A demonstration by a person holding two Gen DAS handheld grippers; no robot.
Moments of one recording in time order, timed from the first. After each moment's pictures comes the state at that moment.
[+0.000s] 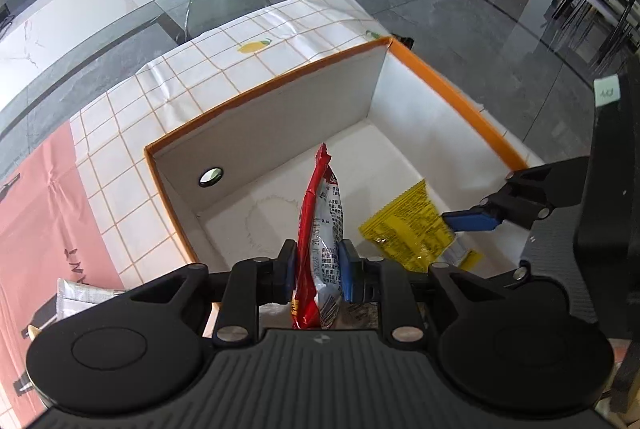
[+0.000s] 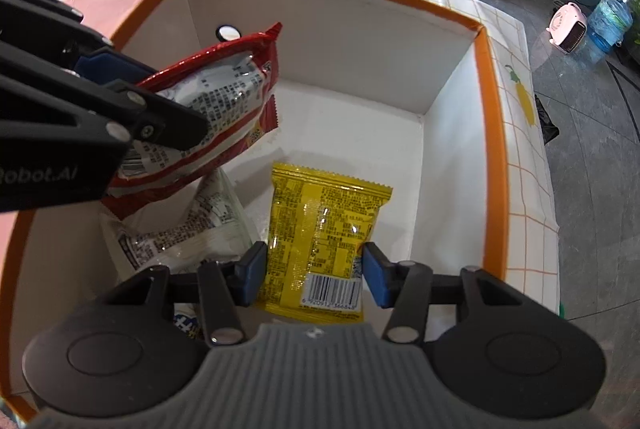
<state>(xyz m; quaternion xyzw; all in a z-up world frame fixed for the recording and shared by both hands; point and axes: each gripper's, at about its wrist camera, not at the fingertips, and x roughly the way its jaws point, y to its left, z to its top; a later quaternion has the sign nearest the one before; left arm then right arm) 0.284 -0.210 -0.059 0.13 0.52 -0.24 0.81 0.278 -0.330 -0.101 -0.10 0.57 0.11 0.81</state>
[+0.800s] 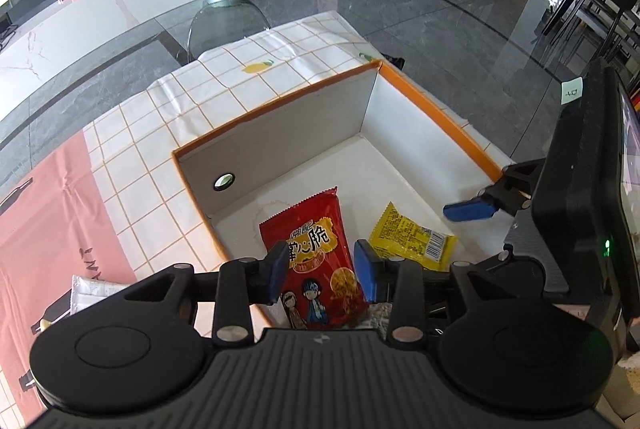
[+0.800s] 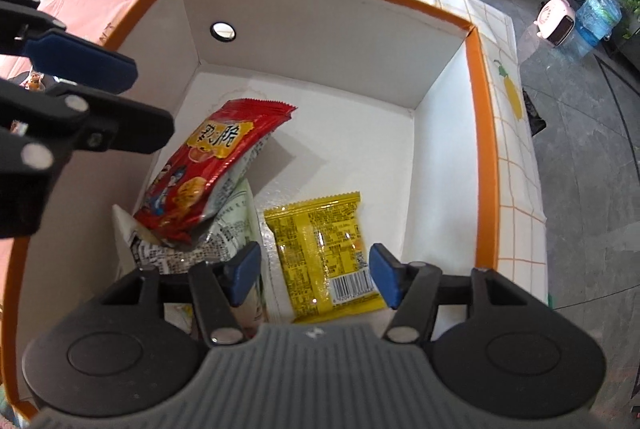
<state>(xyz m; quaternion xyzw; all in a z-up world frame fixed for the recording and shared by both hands) 0.263 -0.190 -0.027 0.11 0.49 -0.26 0.83 0.283 -0.323 -0.094 -0.11 0.57 0.09 0.81</state>
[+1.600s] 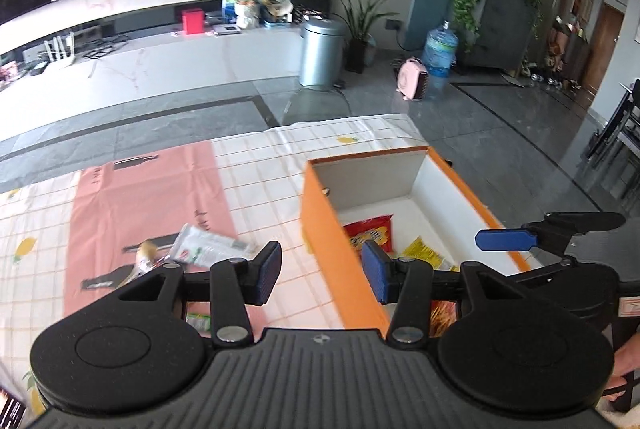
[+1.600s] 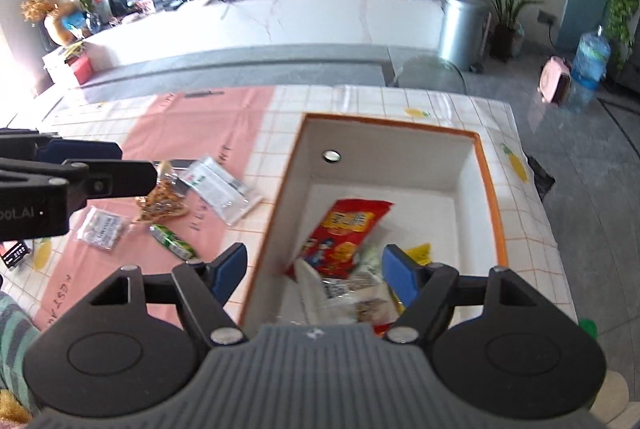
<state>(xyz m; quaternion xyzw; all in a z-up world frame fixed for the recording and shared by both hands) 0.135 -0.084 0.044 0.01 0.37 -0.14 0.92 0.162 -0.269 0.015 -0.02 0.41 0.14 0.90</state>
